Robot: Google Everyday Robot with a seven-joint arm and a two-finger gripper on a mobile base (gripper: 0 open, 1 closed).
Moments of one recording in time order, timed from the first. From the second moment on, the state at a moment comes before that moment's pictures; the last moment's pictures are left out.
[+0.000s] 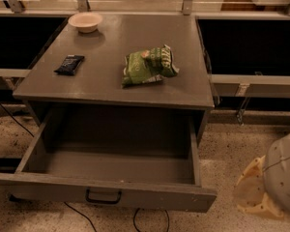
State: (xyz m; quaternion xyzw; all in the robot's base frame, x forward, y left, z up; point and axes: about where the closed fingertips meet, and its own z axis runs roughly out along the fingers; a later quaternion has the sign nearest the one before) arm 0.271 -0.174 0.881 -0.61 0.78 0.03 0.14
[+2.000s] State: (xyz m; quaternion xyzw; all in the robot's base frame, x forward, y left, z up) arm 0.297 -0.162 0.696 -0.60 0.79 0.11 0.01
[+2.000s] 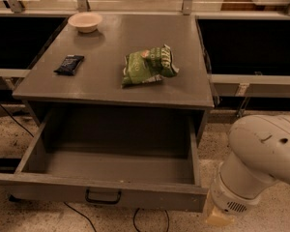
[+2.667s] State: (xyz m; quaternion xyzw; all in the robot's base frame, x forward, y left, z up) arm 0.291 -0.164 0.682 -0.59 0.79 0.13 0.00
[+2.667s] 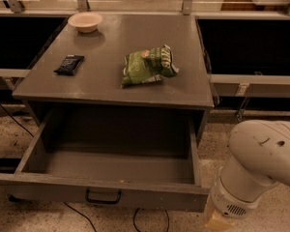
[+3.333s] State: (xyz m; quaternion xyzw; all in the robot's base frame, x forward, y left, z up) arm 0.287 -0.160 0.655 -0.59 0.79 0.15 -0.03
